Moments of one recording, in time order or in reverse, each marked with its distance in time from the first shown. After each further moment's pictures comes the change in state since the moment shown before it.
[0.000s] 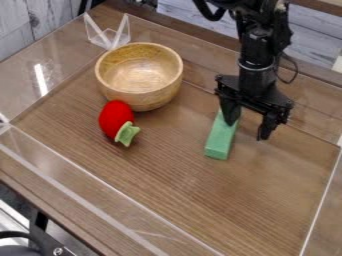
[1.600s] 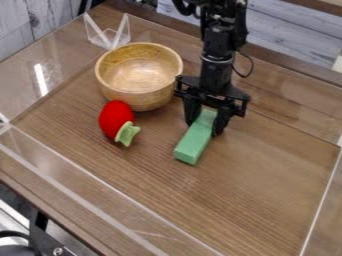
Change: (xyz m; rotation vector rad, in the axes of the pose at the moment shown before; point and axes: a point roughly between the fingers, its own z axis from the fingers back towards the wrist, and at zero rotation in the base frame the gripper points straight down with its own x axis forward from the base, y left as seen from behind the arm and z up) arm -0.013 0.038 -0.001 0.021 0.184 0.162
